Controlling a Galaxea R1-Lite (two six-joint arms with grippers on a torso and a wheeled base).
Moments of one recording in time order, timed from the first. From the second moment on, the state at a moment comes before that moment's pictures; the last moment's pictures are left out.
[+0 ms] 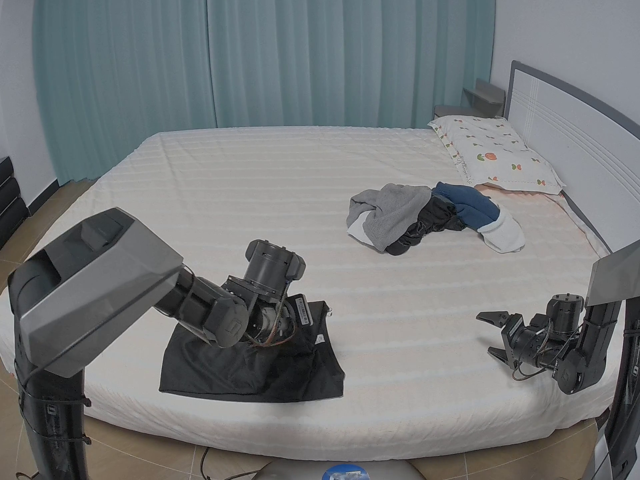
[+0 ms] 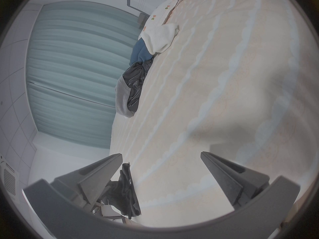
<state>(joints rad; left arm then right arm) -0.54 2.26 -1.22 -0.24 0.19 -0.66 -0.03 2.33 -0.38 -1.46 0.40 1.00</state>
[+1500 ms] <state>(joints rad) -0.42 2.13 -0.81 -0.55 -0.02 -0.95 -0.03 2.33 -0.38 -1.45 0.40 0.99</state>
